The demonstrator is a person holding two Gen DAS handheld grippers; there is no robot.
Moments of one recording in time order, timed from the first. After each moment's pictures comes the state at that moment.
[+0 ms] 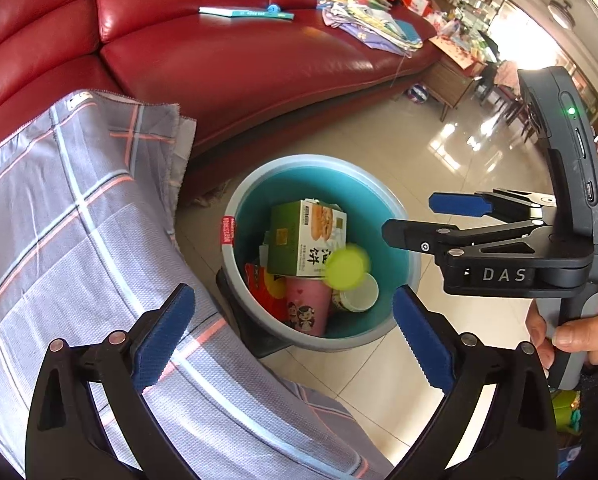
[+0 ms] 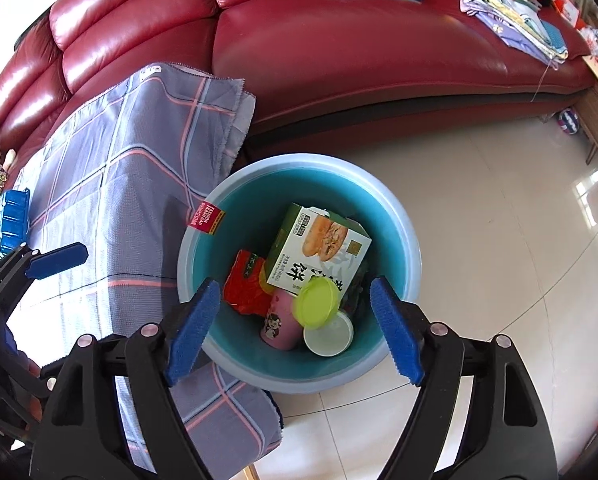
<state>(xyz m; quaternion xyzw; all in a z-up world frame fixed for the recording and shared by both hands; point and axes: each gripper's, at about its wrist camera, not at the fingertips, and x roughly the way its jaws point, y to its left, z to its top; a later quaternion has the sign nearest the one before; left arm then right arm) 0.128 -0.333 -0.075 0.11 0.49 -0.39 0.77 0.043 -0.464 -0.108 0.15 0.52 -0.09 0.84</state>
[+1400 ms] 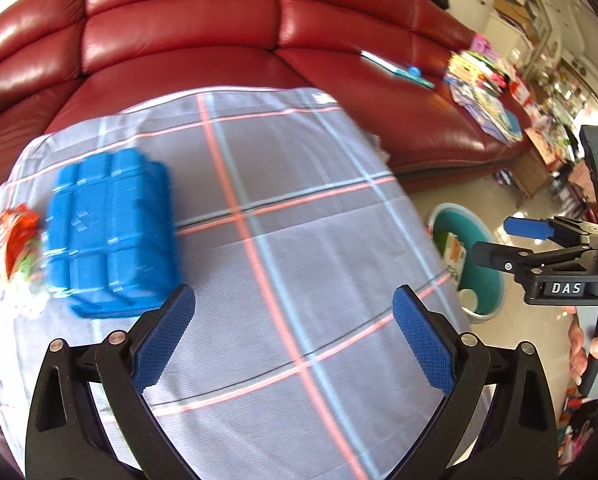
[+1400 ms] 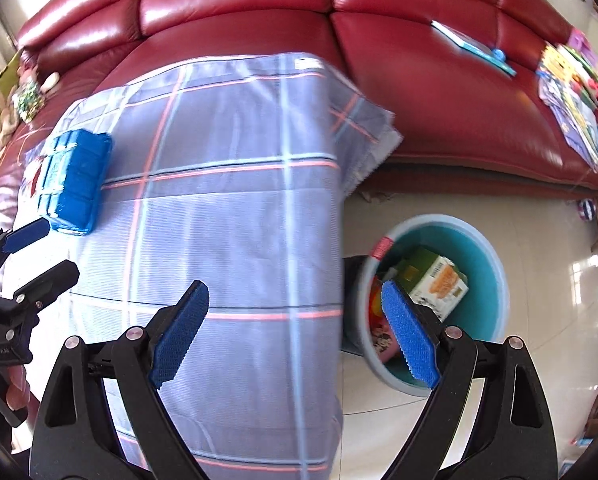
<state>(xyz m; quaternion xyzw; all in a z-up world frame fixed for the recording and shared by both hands) 0.162 -0.070 -0.031 0.01 0.48 -0.21 0.85 0.114 -0.252 -0.049 0.02 0.54 -0.01 0.84</state>
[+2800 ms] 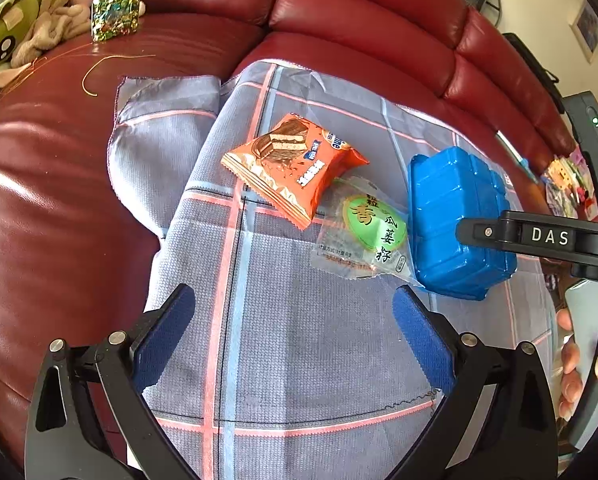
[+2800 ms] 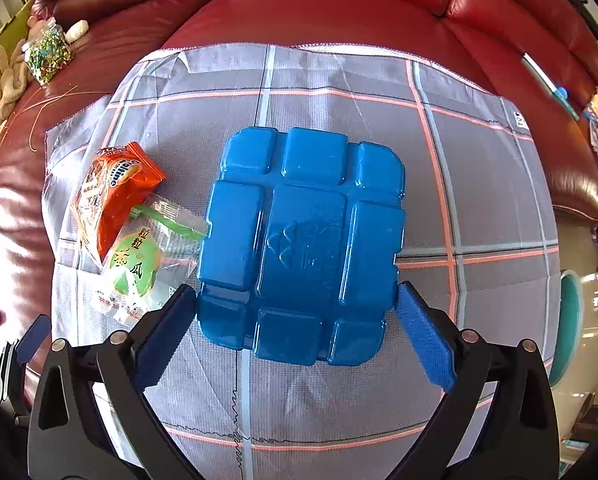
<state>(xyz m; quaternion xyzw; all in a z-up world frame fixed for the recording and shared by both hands) 0.181 0.220 -0.078 -0.12 0.49 -0.05 0.86 0.247 0.048 -0.086 0.00 0.58 -0.01 0.82</state>
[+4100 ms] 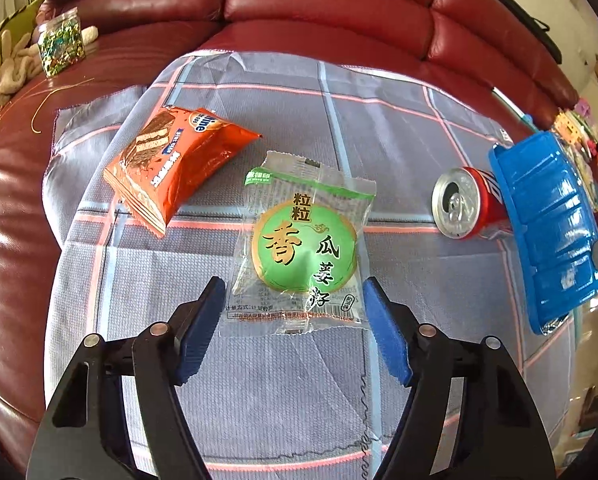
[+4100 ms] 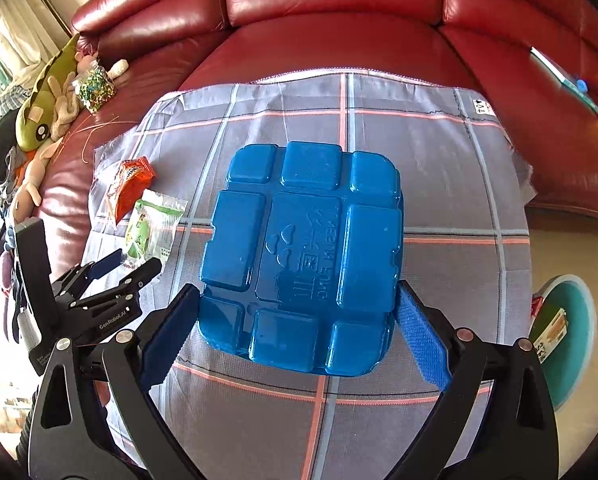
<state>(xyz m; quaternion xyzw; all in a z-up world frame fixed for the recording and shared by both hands) 0.203 0.117 -0.086 -0.05 0.50 -0.06 0.86 0.178 -0.100 -0.040 0.05 0.53 0.09 0.84</state>
